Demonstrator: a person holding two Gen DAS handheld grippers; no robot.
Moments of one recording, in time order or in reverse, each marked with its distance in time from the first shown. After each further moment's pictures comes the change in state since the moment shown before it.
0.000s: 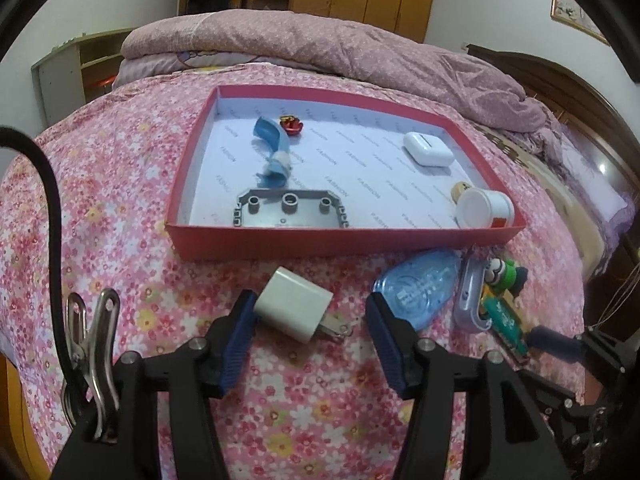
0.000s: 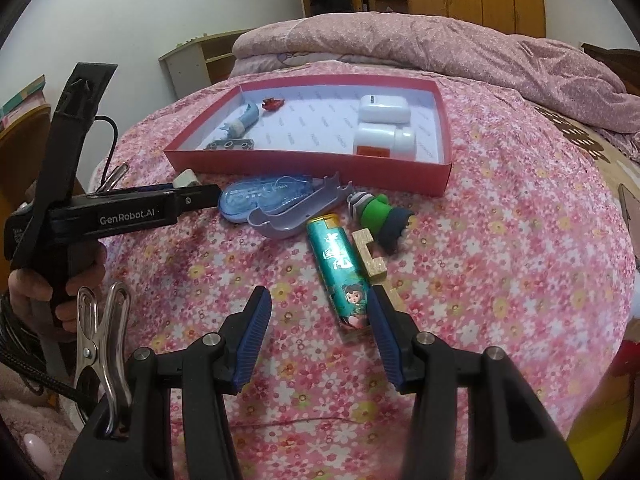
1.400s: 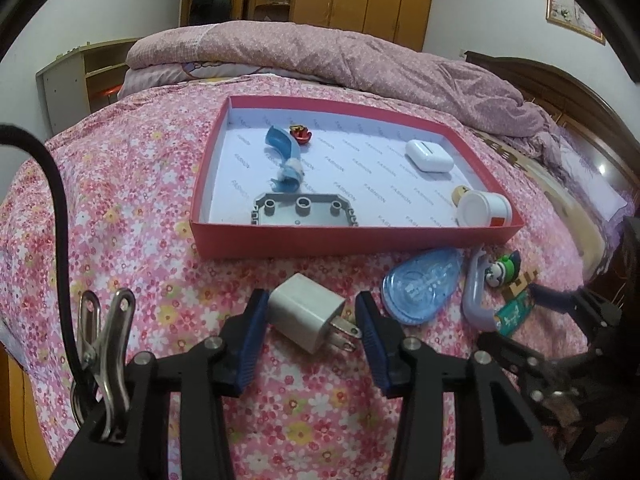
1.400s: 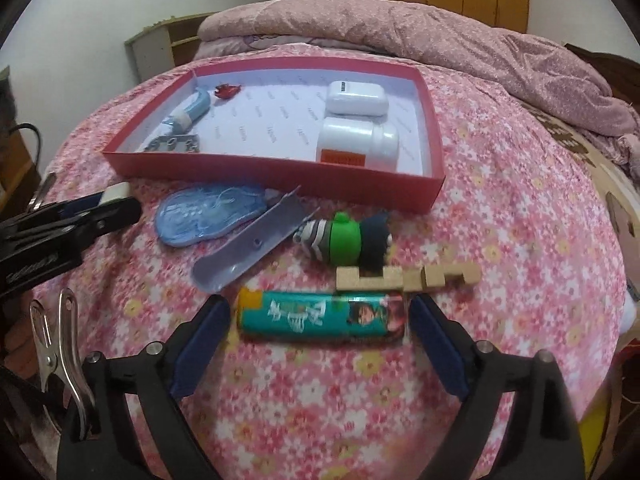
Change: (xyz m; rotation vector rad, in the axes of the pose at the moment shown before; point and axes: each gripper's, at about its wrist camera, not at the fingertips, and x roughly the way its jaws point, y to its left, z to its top) left arm -0.012 0.005 -0.007 0.007 -0.044 0.005; right arm 0.041 -0.007 0.026 -0.001 0.063 -0.160
